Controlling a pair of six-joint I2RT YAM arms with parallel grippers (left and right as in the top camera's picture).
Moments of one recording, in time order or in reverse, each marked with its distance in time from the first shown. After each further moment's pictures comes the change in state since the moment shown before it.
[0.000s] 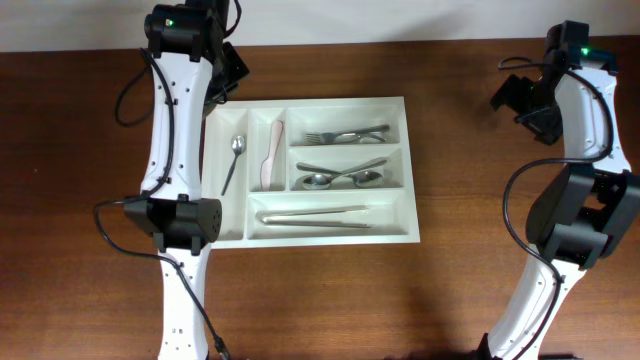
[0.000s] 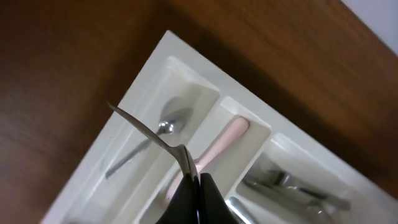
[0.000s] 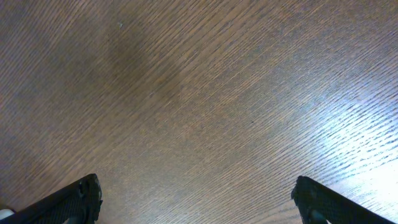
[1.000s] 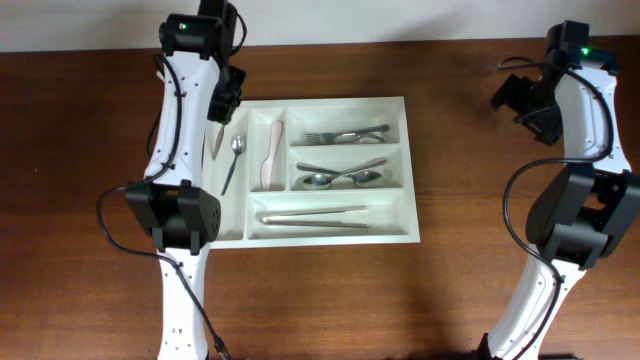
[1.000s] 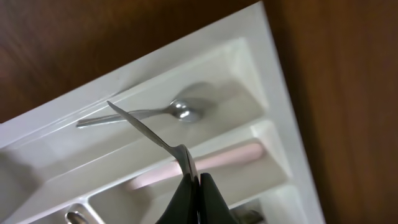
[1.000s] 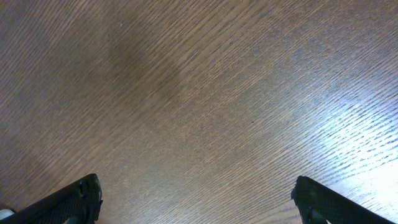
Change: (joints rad) left arm 0.007 0.000 -0.222 0.045 0.004 -0.512; right arm 0.000 0.000 0.000 0.000 0.000 0.000
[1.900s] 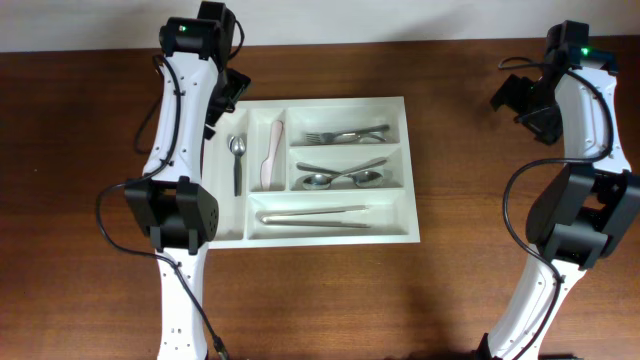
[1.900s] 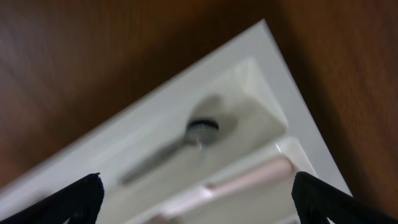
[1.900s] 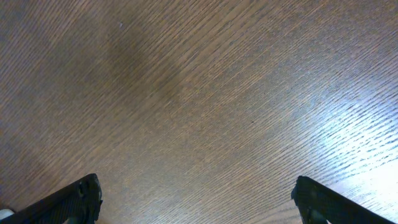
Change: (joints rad) left arm 0.015 0.000 -0.035 0.034 -0.094 0.220; right arm 0.000 0.000 0.000 0.000 0.000 0.000
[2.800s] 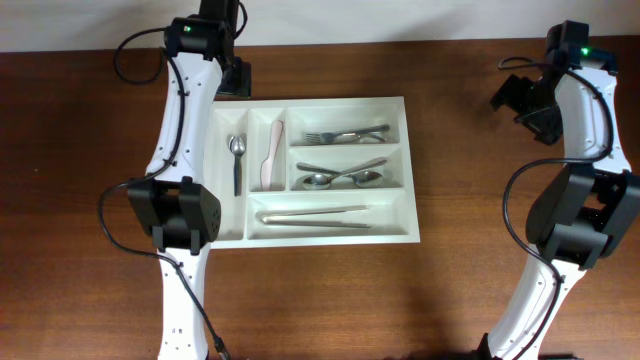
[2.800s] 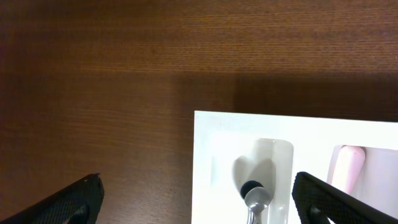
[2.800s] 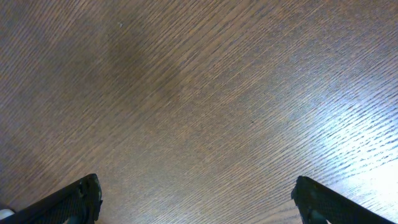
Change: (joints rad) left arm -0.017 0.000 -0.002 0.232 -0.142 1.005; right arm 0.000 0.000 0.000 0.000 0.000 0.000
